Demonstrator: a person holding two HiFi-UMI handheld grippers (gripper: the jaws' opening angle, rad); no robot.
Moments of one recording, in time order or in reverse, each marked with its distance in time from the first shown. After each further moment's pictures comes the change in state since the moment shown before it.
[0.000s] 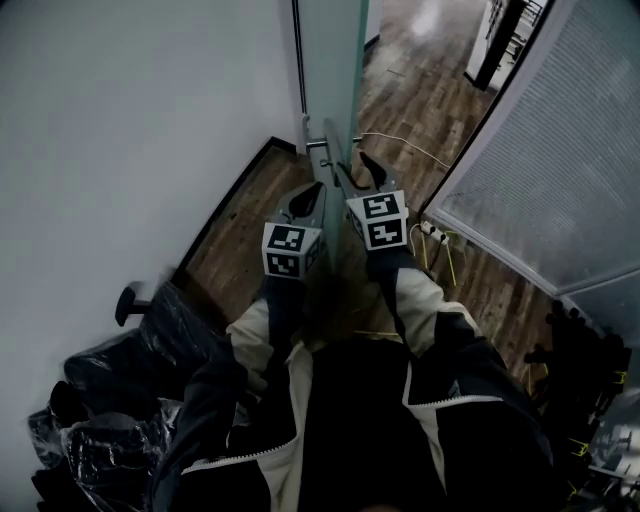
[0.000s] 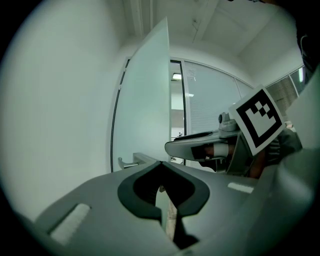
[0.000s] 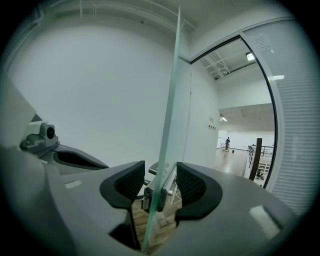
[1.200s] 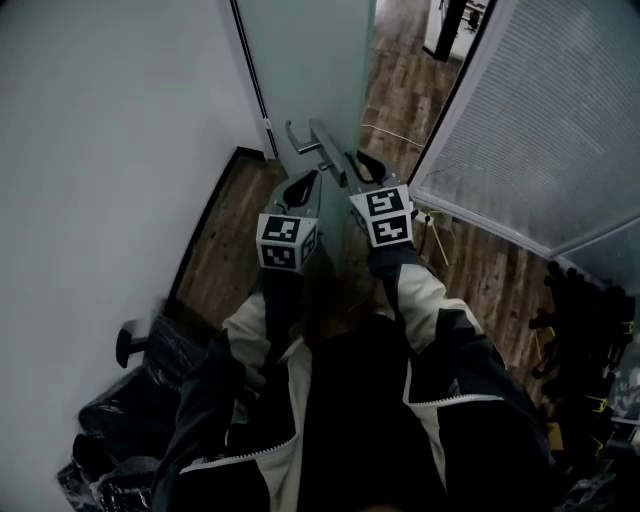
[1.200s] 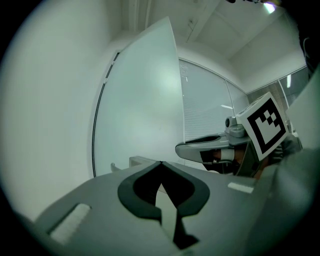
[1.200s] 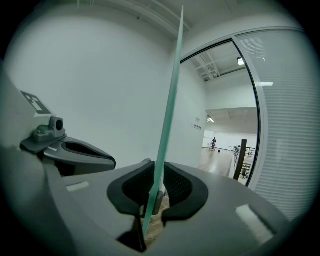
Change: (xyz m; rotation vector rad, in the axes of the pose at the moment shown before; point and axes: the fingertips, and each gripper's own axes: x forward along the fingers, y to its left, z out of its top) left arm 0.080 -0.028 0.011 0.026 0.002 -0.158; right arm -0.006 -0.085 -0.019 -0.006 0.012 -0.147
